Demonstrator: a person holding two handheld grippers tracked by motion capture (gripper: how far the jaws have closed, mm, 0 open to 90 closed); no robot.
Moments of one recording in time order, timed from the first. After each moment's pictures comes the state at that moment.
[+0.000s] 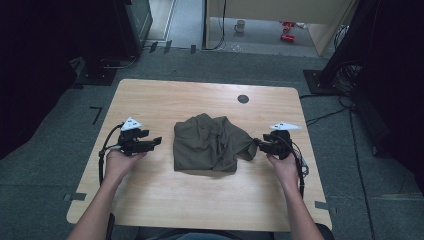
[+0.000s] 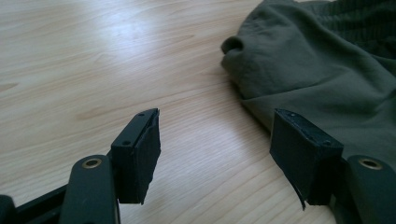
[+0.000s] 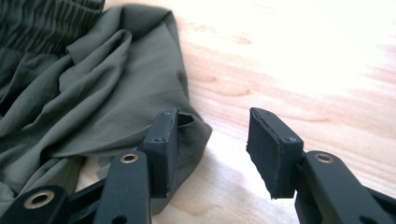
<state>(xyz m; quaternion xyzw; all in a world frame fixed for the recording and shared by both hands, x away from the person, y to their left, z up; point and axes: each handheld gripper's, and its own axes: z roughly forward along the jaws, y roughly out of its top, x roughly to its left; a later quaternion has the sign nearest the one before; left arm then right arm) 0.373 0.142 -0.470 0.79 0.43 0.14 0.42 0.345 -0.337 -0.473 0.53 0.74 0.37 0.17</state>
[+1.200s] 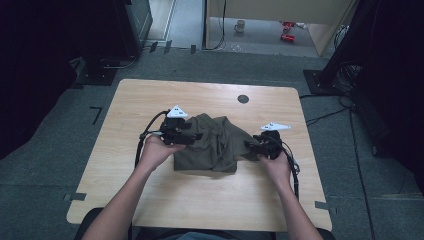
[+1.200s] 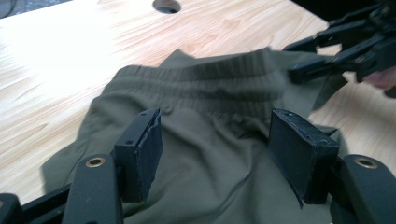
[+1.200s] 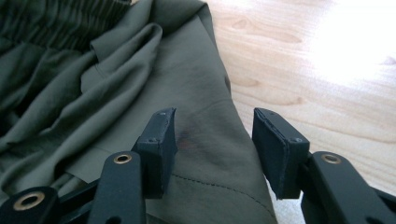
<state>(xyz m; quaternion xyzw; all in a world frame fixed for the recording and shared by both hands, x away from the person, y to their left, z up) 0.381 0.018 -0.422 0.83 0.34 0.08 0.43 0.357 -0.316 -0.493 0.50 0.76 0.39 0.14</state>
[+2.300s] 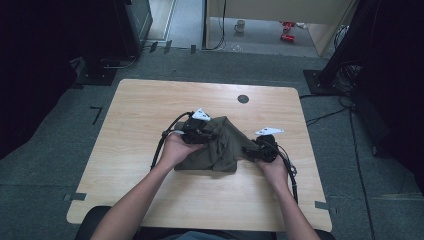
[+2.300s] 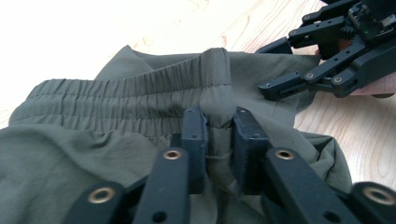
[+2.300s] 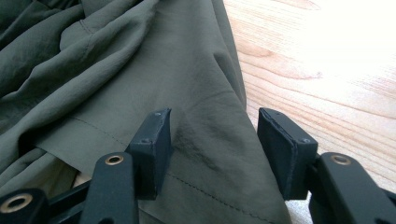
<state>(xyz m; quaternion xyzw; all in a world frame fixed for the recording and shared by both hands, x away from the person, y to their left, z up) 0.394 -0.034 -0.443 0.87 0.29 0.05 0.40 0.356 -0.308 -0.513 0.49 0.78 0.36 0.14</state>
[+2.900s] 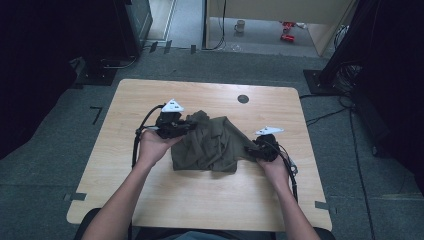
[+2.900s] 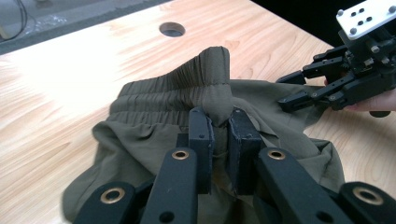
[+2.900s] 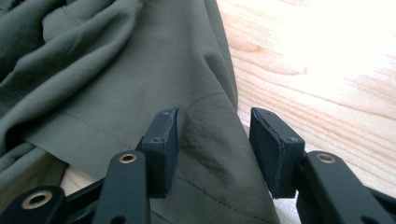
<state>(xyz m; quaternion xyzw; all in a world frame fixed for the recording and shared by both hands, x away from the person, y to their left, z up) 0.384 0.037 -0.400 0.82 0.33 0.09 0.45 0.357 -0.309 -0.508 0.49 0.79 0.34 0.15</state>
